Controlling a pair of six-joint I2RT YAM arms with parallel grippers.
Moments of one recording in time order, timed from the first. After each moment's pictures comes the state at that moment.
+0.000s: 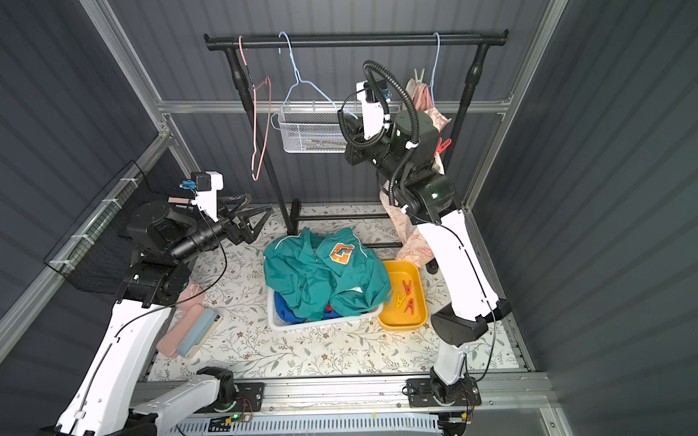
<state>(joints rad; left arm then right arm) -0.17 1.05 1.36 -0.31 0.58 -0.22 0.59 1.79 2.48 -0.57 -0.04 0.01</state>
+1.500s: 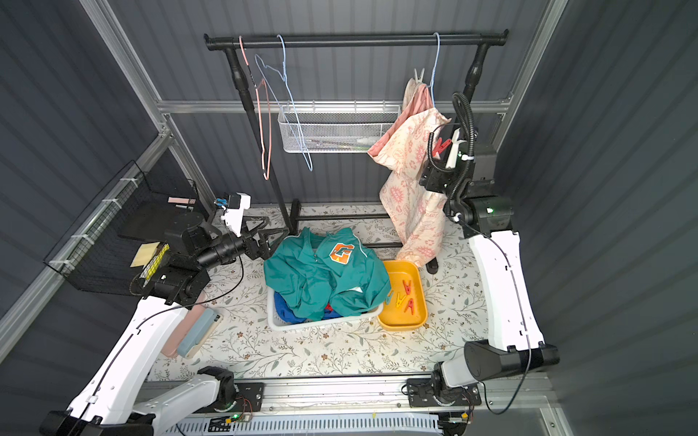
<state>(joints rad) -0.23 1.05 1.17 -0.31 0.59 -0.19 0.13 1.48 1.99 -0.79 0.08 0.24</state>
